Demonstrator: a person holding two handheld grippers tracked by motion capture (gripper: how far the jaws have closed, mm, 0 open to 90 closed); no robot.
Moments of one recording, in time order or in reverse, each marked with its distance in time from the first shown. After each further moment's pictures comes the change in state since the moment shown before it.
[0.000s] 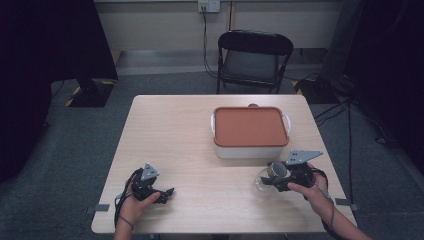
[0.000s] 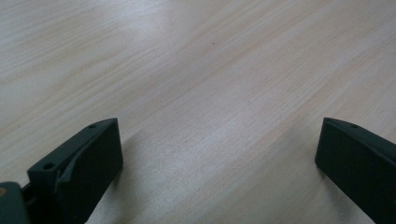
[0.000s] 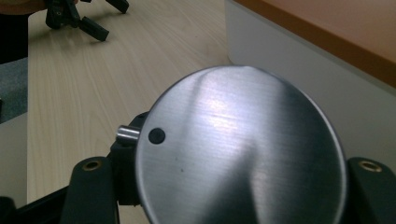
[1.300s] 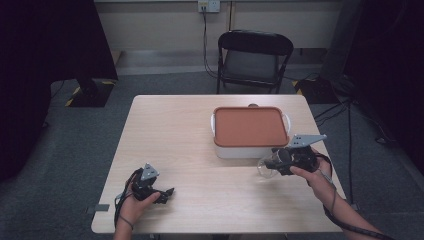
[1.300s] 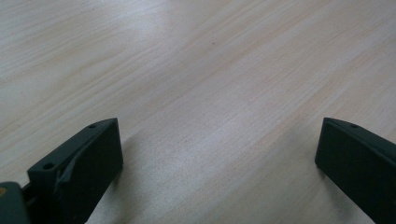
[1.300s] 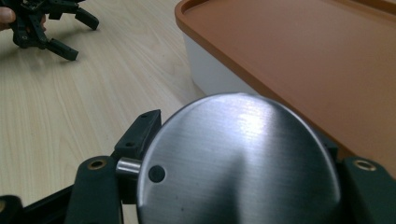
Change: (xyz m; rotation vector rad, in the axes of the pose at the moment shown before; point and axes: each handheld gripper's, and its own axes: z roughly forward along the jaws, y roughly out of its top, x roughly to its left) left arm 0.000 0.000 0.000 0.000 0.000 0.000; right arm -0.024 0.034 -0.012 0.014 -0.077 0.011
